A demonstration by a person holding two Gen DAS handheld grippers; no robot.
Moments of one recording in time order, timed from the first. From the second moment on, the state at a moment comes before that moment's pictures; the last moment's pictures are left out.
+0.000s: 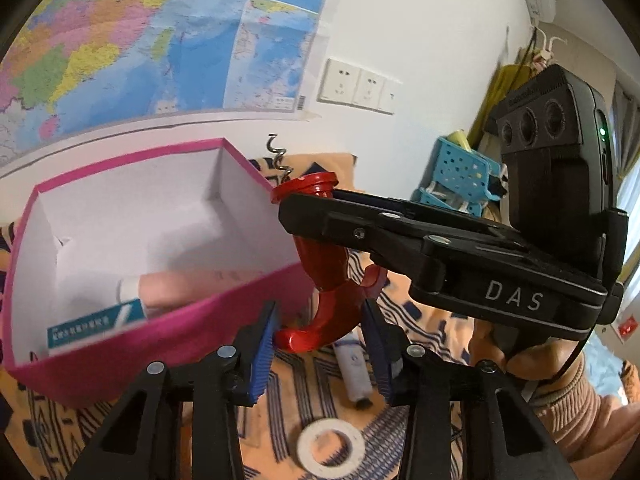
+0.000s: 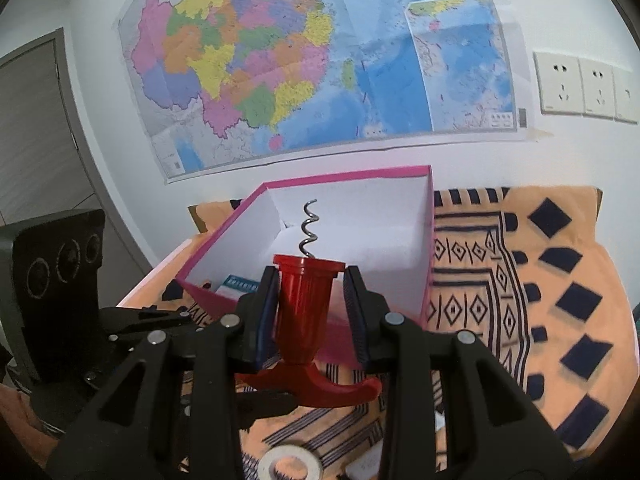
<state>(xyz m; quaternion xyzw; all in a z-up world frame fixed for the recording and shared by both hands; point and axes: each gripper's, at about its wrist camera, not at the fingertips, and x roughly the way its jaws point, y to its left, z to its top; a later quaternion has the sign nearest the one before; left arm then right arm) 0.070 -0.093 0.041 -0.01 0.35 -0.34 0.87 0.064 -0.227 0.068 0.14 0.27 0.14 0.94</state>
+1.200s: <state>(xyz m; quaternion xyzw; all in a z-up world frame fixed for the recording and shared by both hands) 0.139 -0.083 0.023 -0.01 0.41 -0.26 0.88 0.155 -0.235 0.027 0.10 0.37 0.05 0.92</state>
